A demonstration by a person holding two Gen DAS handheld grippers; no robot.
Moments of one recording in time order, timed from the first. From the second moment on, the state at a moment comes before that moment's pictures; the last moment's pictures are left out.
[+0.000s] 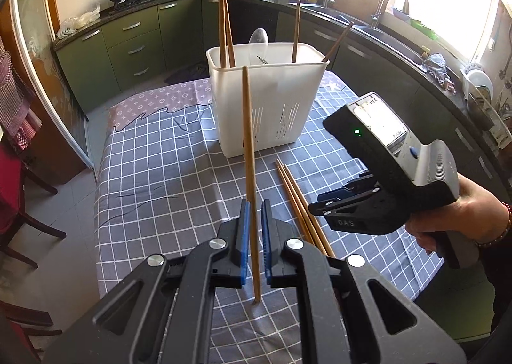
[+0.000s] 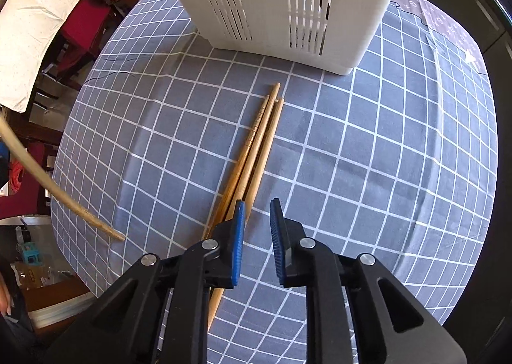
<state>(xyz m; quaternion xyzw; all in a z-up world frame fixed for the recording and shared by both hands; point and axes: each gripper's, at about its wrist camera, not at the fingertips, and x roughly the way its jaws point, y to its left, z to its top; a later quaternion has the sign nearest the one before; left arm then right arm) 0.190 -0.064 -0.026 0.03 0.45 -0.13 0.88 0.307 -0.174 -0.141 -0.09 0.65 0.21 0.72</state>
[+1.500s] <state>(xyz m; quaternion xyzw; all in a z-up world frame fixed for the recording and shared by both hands) 0.282 -0.132 -0.141 0.10 0.62 -0.12 0.77 0.258 -0.234 -0.156 -0.01 0.64 0.23 0.74</state>
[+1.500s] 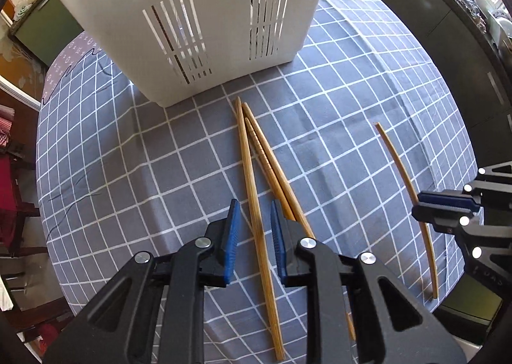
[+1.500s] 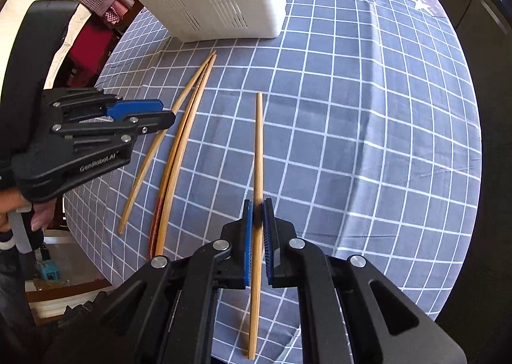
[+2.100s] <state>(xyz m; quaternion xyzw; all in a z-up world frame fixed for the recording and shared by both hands) 0.285 -0.138 -0.121 0.11 0.62 -0.12 0.77 0.245 -0.276 -0.117 0.01 0.61 0.26 0.75</state>
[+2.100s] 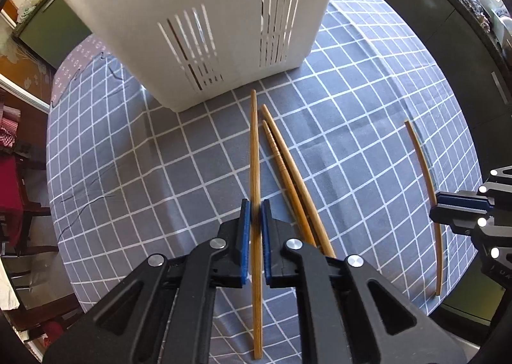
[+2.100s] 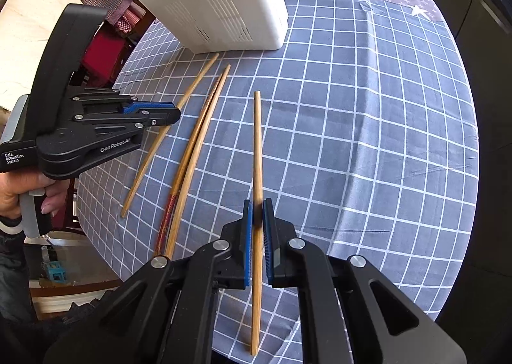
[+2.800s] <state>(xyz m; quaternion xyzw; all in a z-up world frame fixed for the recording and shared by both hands) 0.195 -0.093 0.002 0.10 0.49 -0.16 0.85 0.199 -0.262 -0.016 -0.03 0.50 0.28 0.82</state>
